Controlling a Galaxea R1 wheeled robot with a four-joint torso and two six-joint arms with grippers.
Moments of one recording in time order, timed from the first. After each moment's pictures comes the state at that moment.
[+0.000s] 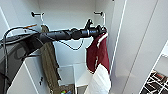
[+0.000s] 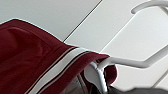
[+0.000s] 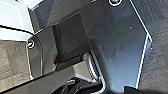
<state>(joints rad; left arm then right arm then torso) -0.25 2.78 -1.58 -0.10 0.07 -0.84 -1.50 3.10 -2.73 -0.06 0.03 0.18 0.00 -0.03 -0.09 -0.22</state>
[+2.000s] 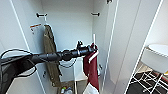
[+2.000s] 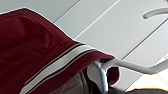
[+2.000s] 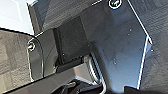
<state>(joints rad) 0.05 2.59 -1.37 0.07 -0.07 -0.83 -1.51 3.10 -2.73 -0.06 0.06 0.18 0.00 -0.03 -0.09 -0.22</state>
